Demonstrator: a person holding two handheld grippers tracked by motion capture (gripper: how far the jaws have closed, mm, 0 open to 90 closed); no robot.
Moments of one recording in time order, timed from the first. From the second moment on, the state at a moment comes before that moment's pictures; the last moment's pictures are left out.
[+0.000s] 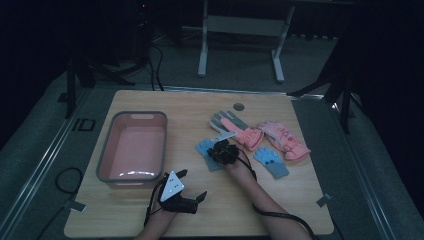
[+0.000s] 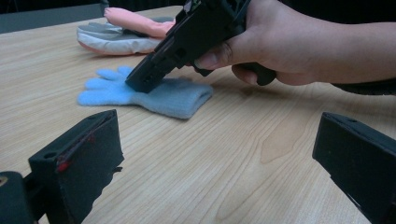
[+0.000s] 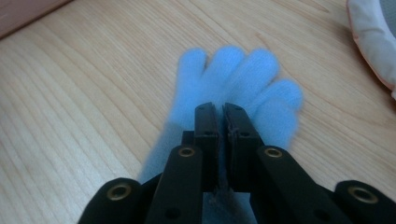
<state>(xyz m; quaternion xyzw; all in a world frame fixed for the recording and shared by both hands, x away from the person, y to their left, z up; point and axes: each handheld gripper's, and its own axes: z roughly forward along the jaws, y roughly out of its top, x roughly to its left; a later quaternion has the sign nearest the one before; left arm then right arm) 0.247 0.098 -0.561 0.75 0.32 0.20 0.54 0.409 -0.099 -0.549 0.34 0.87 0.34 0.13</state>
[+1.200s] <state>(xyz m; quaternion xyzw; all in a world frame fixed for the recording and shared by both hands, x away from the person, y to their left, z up) 0.247 0.093 -0.561 0.75 0.31 0.20 0.54 0.293 -0.163 -0.500 0.51 0.76 0.36 0.18</state>
